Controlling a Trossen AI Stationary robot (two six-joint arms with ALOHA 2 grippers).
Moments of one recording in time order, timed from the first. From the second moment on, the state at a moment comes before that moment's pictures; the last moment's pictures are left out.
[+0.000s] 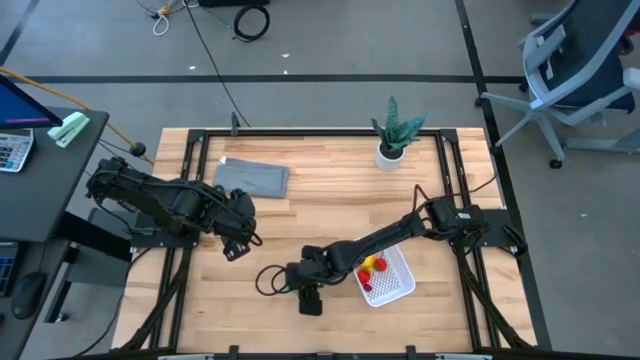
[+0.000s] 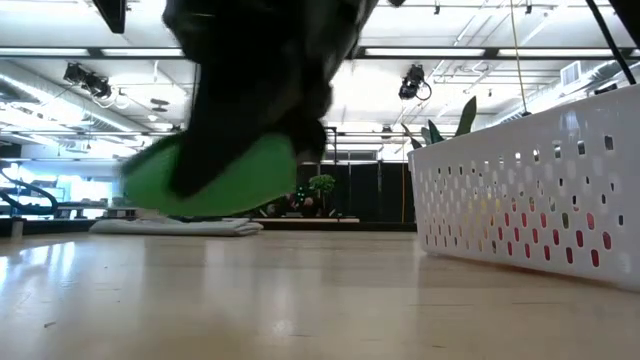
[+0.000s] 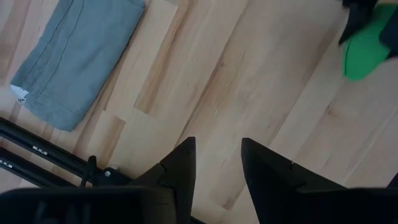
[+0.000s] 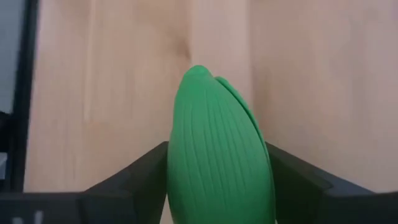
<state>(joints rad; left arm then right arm) -0.36 1.39 1.50 -1.52 -0.22 -0.82 0.33 2.30 1.84 -0.57 -0.02 0.42</state>
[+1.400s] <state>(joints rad) -0.36 1.39 1.50 -1.40 -0.29 -0.82 0.53 1.89 1.41 -1.21 -0.15 1.30</state>
